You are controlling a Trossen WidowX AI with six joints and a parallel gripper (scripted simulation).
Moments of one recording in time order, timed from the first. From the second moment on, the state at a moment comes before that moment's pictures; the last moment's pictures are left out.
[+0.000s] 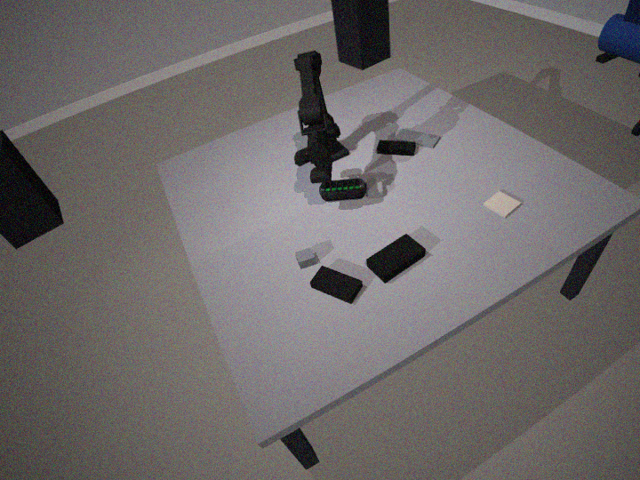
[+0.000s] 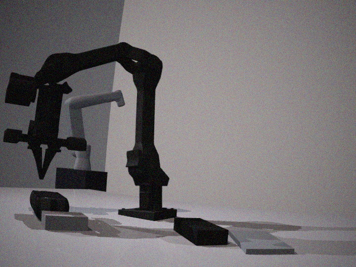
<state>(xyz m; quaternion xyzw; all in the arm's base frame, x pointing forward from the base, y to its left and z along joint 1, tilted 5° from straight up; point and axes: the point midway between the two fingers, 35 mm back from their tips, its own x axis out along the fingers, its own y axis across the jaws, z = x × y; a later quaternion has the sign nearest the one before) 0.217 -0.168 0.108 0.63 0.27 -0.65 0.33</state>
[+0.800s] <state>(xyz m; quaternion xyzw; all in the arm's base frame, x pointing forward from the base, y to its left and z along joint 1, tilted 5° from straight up) 0.217 -0.171 0.074 0.63 0.27 -0.65 0.33</state>
